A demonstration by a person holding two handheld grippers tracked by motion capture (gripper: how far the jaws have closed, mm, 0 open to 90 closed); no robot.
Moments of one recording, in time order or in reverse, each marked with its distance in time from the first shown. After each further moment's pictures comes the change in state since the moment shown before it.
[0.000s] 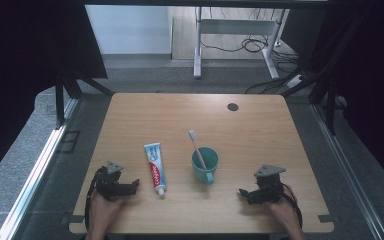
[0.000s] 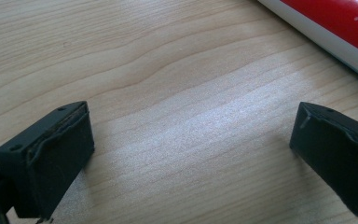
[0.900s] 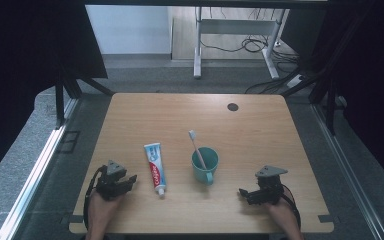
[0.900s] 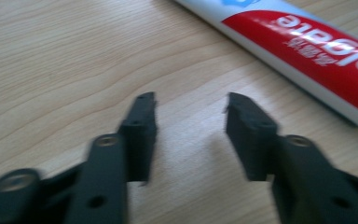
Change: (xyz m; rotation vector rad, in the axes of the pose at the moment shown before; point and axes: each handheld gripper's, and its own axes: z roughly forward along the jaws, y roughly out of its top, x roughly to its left) left arm -0.009 0.009 -0.019 -0.038 -0.073 0.060; right arm -0.001 -0.005 0.002 -0.030 0.009 0.043
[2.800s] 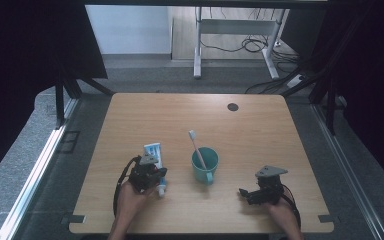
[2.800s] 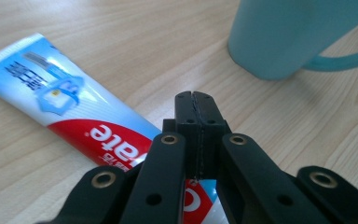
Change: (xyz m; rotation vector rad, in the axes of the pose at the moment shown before) left arm -0.073 0.059 0.024 0.011 -0.219 0.085; right arm 0.000 0.000 0.000 0.000 -0.001 0.000
